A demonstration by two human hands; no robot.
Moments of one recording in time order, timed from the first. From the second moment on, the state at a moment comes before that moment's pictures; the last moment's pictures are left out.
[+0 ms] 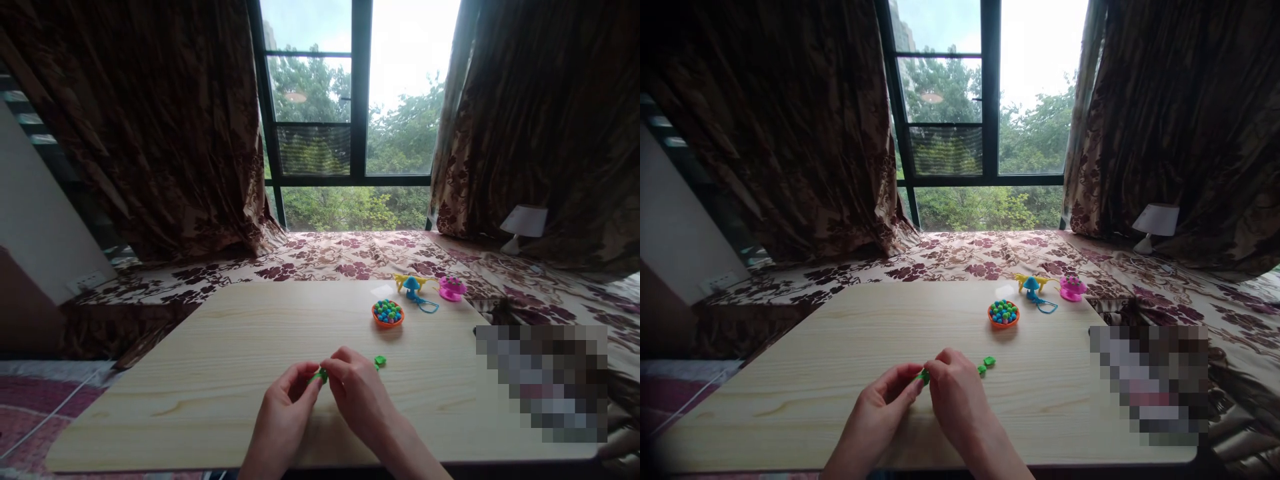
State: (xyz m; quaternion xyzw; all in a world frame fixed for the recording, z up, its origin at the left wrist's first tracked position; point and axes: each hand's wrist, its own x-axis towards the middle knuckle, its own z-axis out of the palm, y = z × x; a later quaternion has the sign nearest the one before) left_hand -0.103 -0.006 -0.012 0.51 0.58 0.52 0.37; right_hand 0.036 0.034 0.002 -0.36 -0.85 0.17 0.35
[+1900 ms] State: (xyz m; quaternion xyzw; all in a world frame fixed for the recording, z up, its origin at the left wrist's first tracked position) left_hand -0.046 -0.027 0.008 0.26 0.53 0.63 0.50; right_hand 0.143 0.076 -0.001 -0.48 -0.83 0.10 0.28
